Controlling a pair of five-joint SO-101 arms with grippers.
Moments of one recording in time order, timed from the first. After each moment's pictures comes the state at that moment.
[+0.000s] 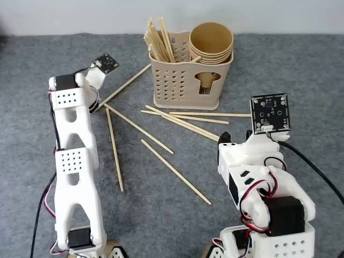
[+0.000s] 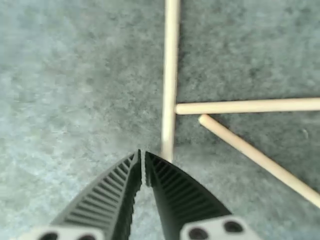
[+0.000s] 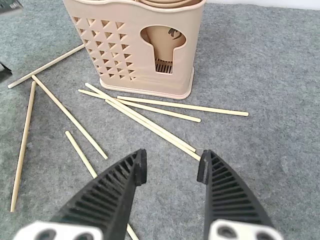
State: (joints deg) left arm -13.8 78.3 -90.2 99.1 -42.0; right arm -11.0 -65.0 33.8 77.8 -3.6
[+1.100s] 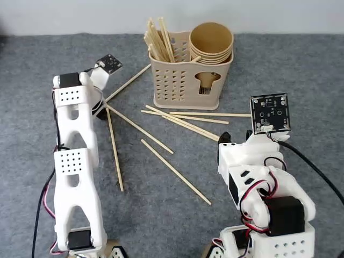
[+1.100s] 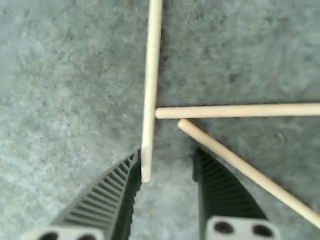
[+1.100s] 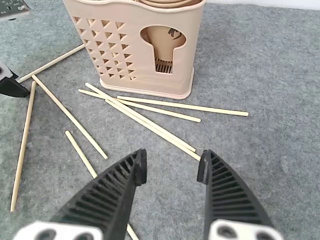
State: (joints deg) left arm -12.6 75.8 -78.0 95.9 -41.0; right arm -11.0 -65.0 33.8 77.8 -3.6
